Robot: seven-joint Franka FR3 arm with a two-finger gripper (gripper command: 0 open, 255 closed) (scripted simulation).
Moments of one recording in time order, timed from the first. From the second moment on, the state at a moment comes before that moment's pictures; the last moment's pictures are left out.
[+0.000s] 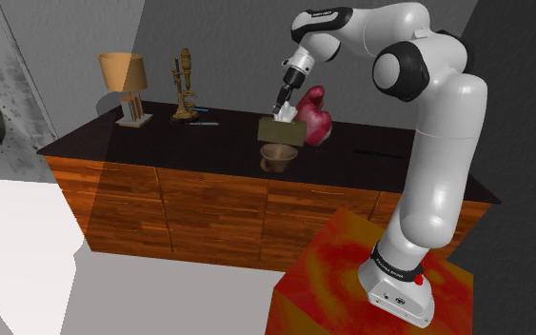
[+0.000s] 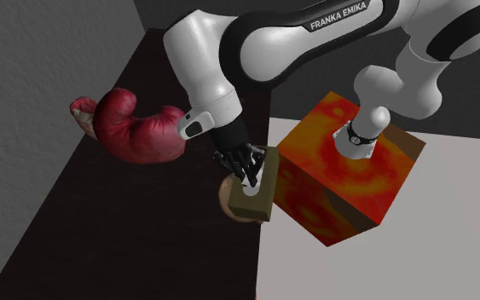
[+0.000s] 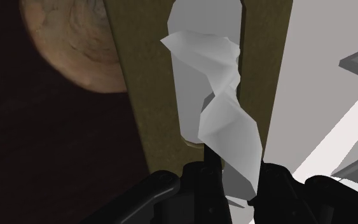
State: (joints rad) arm 0.09 0.22 -0.63 -1.62 0.66 1.55 -0.98
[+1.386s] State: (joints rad) arm 0.10 0.24 -0.62 -1.73 0.68 1.66 -1.05
